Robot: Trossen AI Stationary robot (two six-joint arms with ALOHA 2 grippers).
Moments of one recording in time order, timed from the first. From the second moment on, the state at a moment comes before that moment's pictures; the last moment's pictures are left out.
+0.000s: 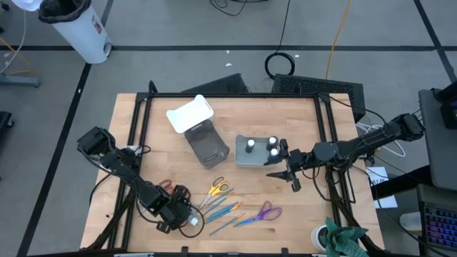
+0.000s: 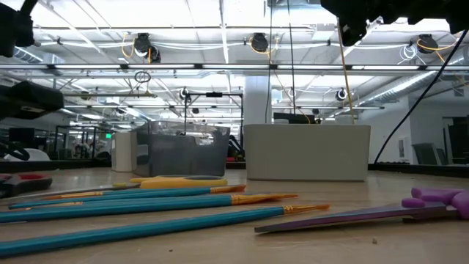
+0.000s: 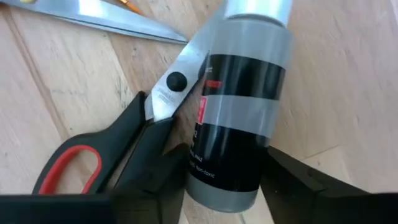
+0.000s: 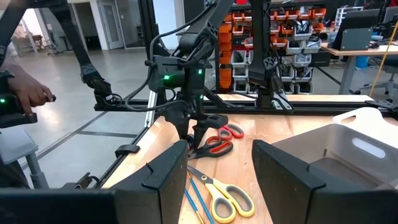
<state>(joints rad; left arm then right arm) -0.74 1.67 0.87 -0.50 -0.06 -0.36 0.29 0.94 0.44 0.47 0.08 0.09</state>
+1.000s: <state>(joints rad) -0.39 1.56 0.87 0.38 -0.44 -0.06 0.29 0.94 0.44 0.48 0.08 0.11</state>
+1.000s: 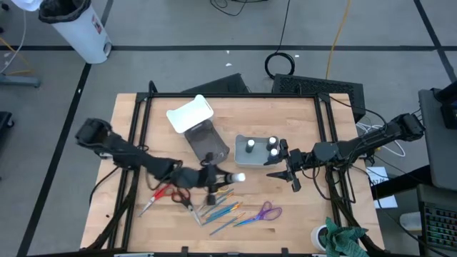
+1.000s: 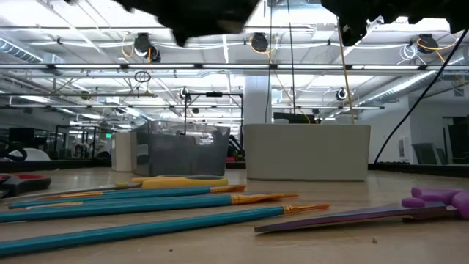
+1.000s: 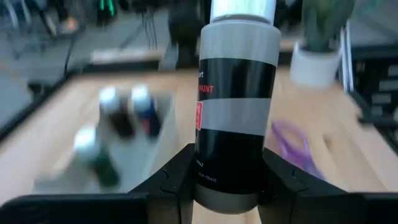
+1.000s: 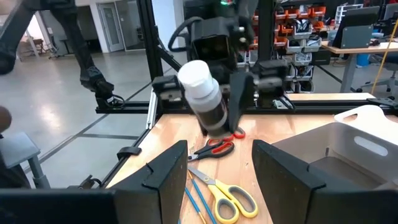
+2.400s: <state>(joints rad) -0.10 1.62 0.56 1.19 0.04 0.00 0.26 1.31 0.72 0.62 0.16 0.02</state>
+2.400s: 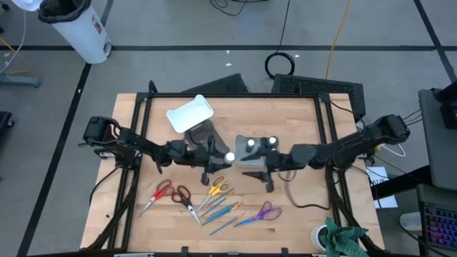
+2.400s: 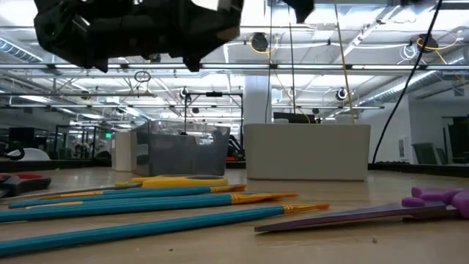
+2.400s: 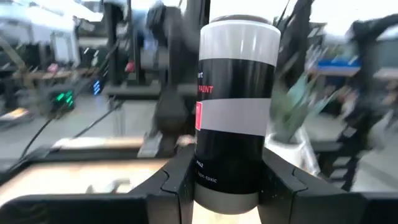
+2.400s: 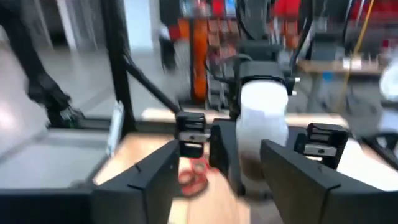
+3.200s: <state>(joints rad) -0.12 1.62 0.63 0.99 -0.12 0.04 0.16 1.55 1.59 -0.66 0.23 0.15</state>
